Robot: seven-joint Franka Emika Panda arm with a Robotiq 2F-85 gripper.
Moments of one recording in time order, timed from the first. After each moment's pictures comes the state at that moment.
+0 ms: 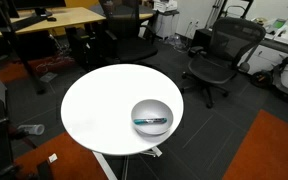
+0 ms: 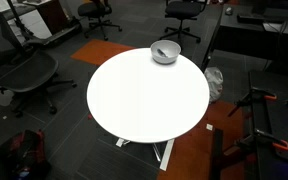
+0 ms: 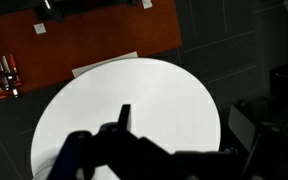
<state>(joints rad) -0.01 -0.54 -0.11 -2.48 0.21 1.91 0.07</state>
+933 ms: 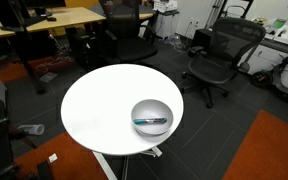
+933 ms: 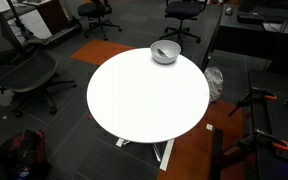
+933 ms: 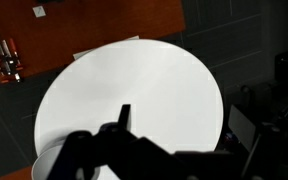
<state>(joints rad) -0.02 -0.51 -0.10 -2.47 0.20 2.00 0.07</state>
